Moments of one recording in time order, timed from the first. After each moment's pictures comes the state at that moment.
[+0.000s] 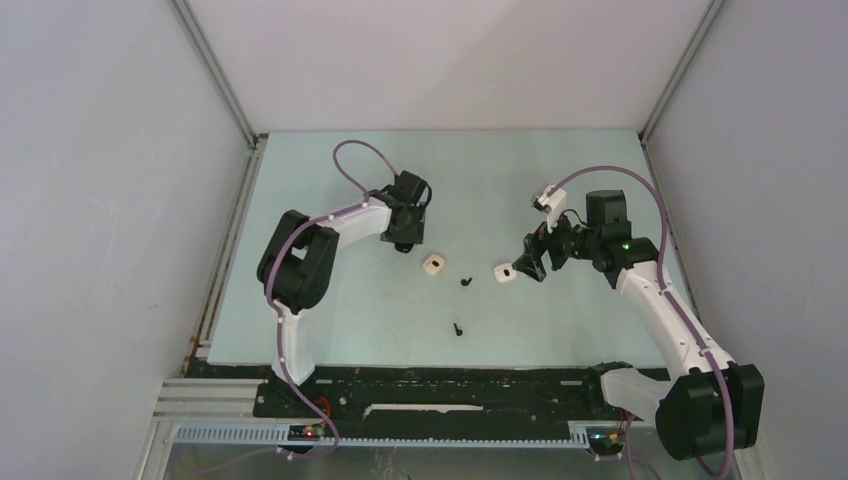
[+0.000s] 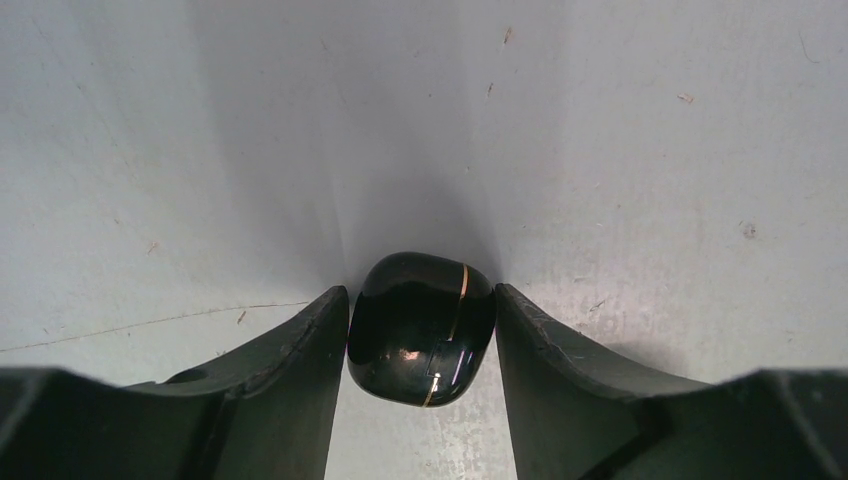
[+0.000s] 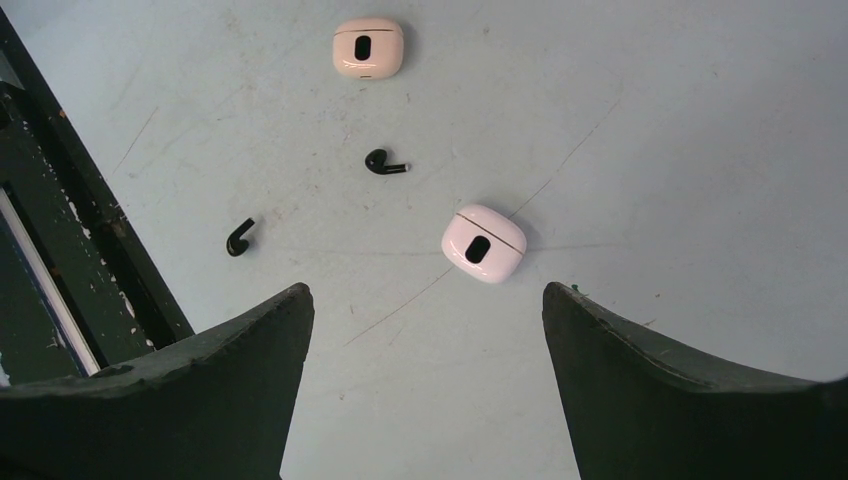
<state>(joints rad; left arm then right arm) -0.53 2.01 1.38 -0.47 -0.19 -0.38 0.16 1.12 0.86 -0.50 -0.70 -0.37</state>
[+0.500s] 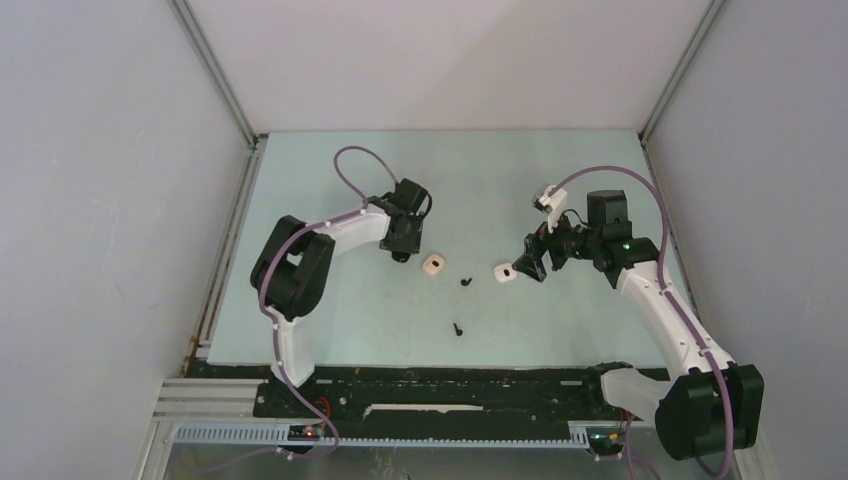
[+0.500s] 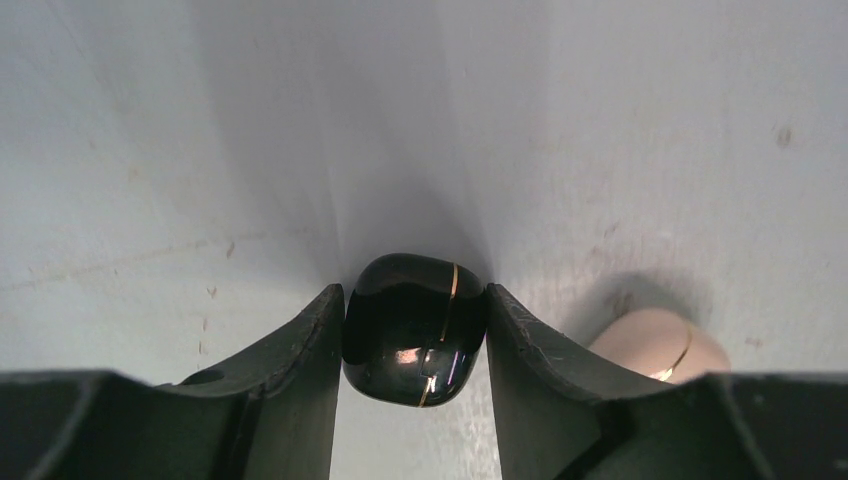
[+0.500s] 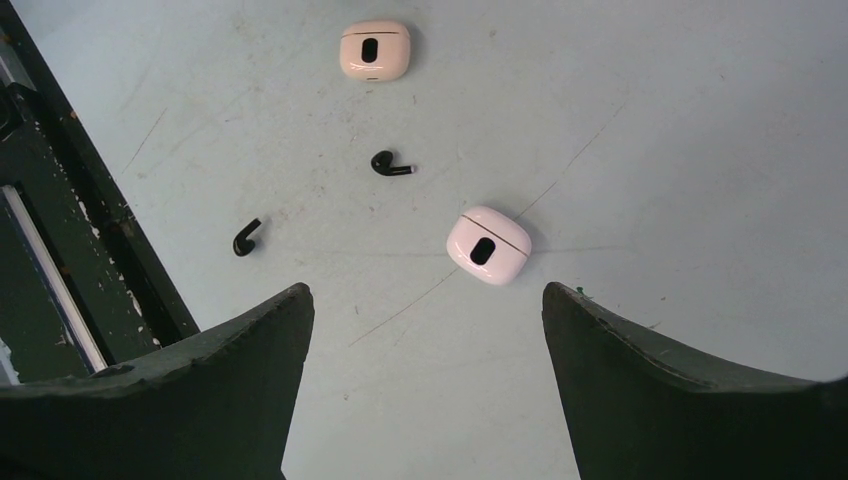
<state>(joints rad) -0.55 1.96 1.32 -0.49 -0.19 -0.37 0.15 1.12 0.86 -0.50 -0.72 -0.37</state>
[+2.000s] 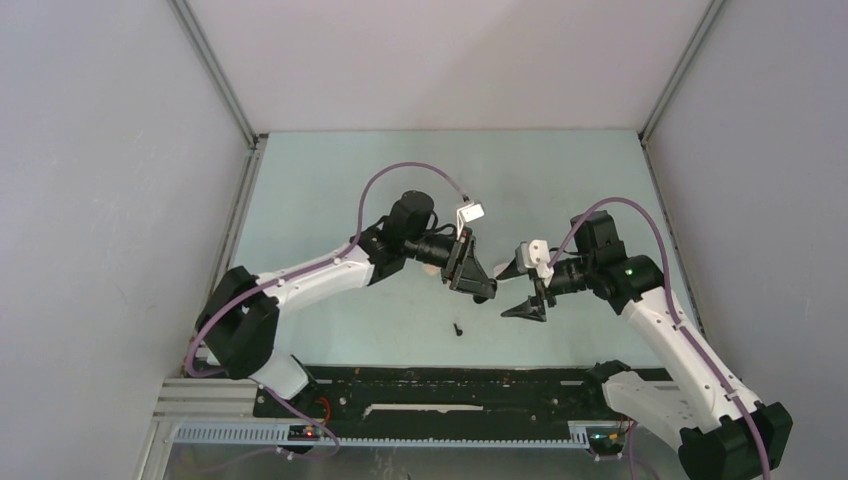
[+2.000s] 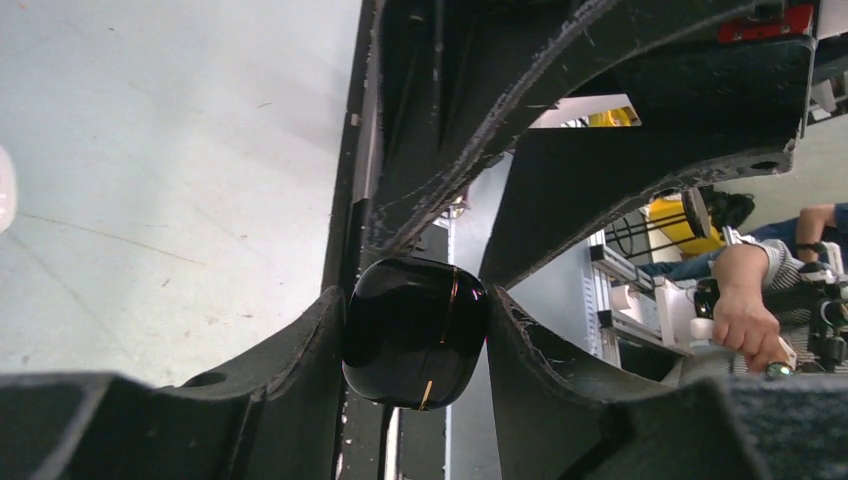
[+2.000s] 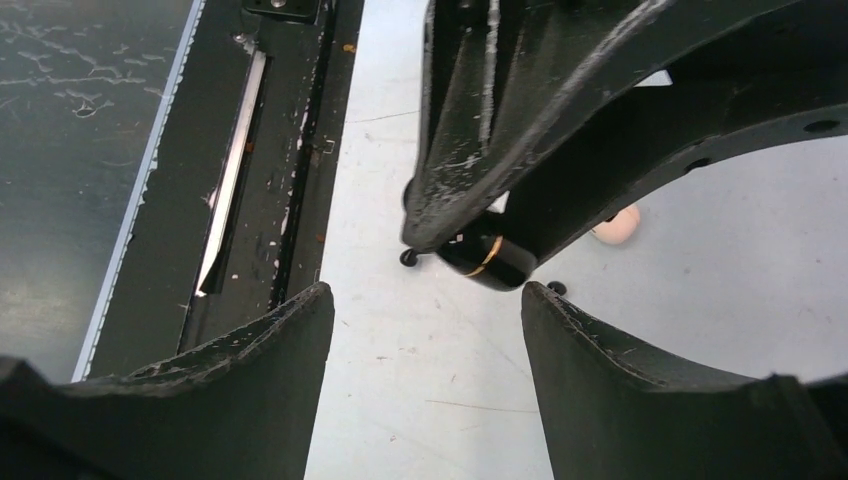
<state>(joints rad) -0.79 1.54 1.04 0.09 0.95 -0.48 0.36 0.95 0.86 -0.78 -1.09 -0.92</state>
